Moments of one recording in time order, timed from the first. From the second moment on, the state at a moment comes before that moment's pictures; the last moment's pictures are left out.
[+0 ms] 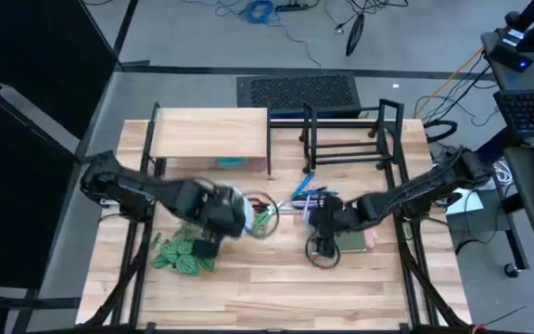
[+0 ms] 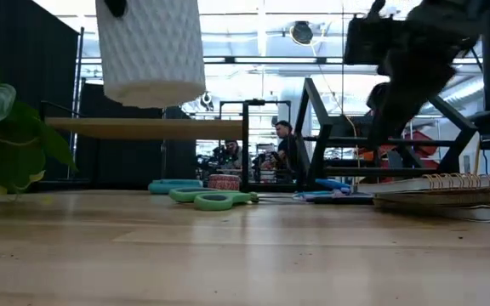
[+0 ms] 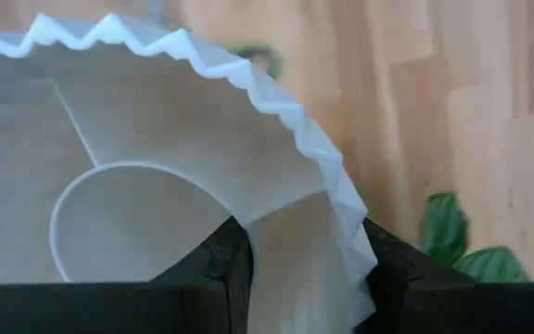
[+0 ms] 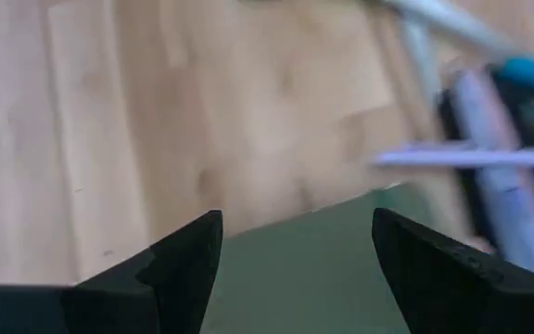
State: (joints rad) left arm -0.37 1.66 1.68 -1.39 -0.11 -0.05; right arm 0.34 1.44 0.84 -0.45 0.14 0.60
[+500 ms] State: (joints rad) left arm -0.68 1.89 1.68 -1.17 0.02 -0.12; right arm 0.60 1.50 0.84 -0.34 0.26 0.85
